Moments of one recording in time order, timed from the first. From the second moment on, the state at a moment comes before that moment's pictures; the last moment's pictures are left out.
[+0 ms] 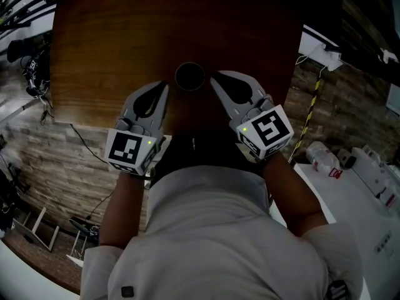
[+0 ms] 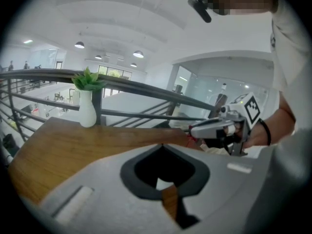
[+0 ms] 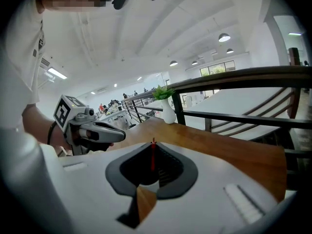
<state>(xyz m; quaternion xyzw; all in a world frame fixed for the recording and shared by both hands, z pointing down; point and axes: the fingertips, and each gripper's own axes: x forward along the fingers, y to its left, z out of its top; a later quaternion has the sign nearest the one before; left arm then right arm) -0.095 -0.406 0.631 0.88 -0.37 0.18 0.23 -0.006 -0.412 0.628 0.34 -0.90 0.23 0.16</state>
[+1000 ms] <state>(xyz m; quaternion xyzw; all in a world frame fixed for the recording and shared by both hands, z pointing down) -0.086 -0.396 0.621 0.89 -0.36 0.18 0.23 0.009 -0.412 0.631 0.36 -0.89 0.23 0.17</state>
